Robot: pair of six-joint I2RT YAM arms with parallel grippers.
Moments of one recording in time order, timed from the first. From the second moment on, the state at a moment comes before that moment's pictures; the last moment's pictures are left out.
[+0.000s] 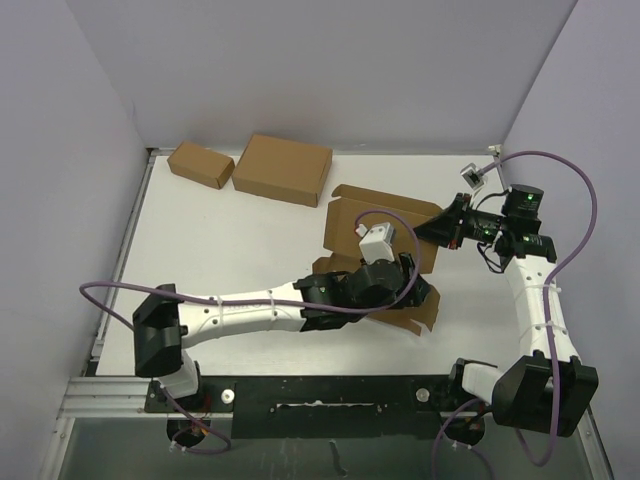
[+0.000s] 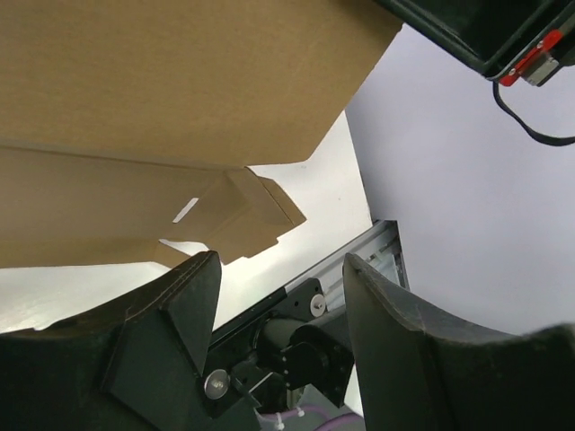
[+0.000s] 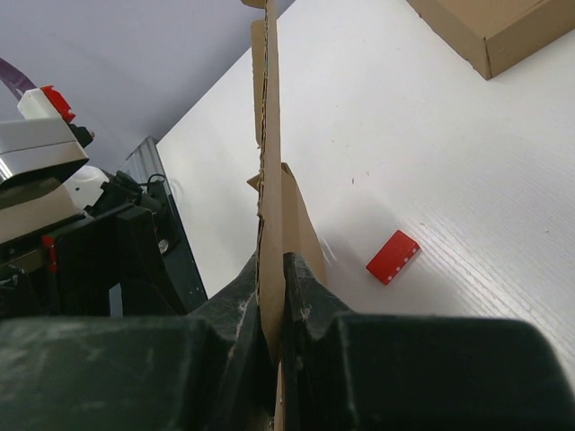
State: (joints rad) left arm -1.32 1.65 1.36 -0.16 -0.41 -1.09; right arm -0.19 1.15 1.01 -0.46 -1.29 0.00
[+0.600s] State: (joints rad) left arm -1.34 1.91 1.71 -0.50 -0.47 -1.11; right arm -0.19 1.13 1.00 -0.45 -1.29 0.01
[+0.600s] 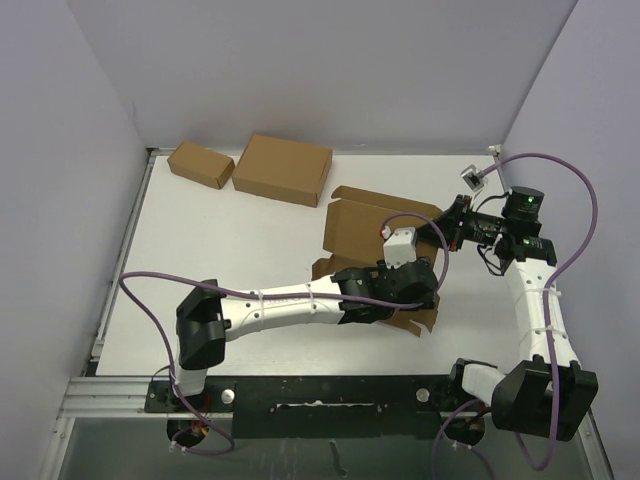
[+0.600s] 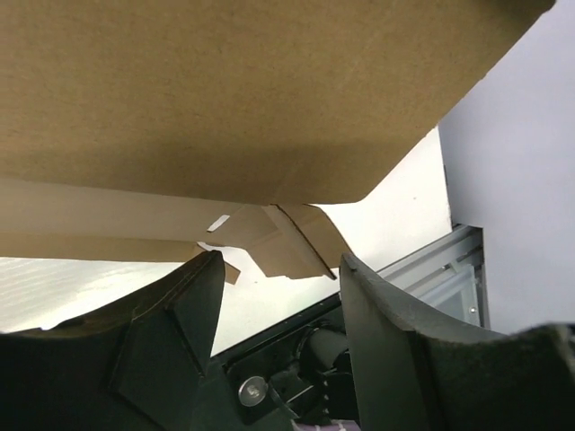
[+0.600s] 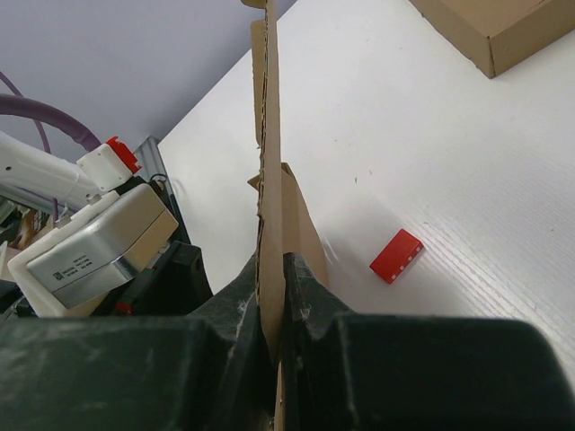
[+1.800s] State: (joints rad) left arm -1.30 1.84 1.51 -0.39 -0.59 -0.93; right arm -0.19 1.13 1.00 -0.45 -1.29 0.01
